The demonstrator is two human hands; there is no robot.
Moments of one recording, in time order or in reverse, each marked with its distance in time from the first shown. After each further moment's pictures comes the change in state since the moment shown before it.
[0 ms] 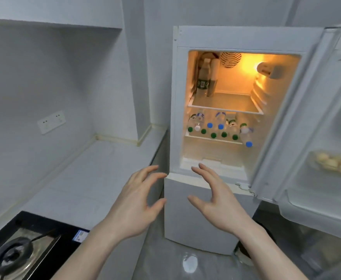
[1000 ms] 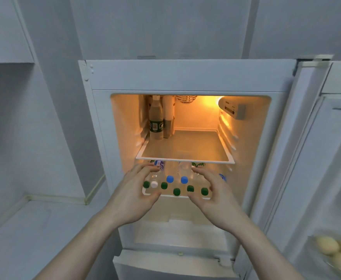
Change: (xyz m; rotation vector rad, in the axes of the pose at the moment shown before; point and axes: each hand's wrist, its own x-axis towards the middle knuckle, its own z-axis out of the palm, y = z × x) left_hand 0.398 0.032 0.095 -0.029 0.049 0.132; right_hand 0.268 0.174 -0.167 0.003 0.307 0.003
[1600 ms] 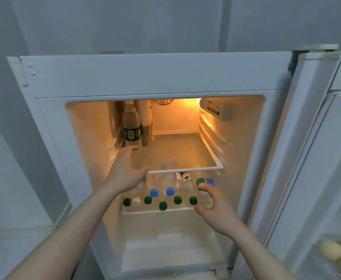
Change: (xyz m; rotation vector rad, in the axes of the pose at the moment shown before) left_hand 0.160 -0.054 0.044 -0.133 -0.004 -0.167; right_hand 0.049 0.106 0.026 -0.091 0.000 0.307
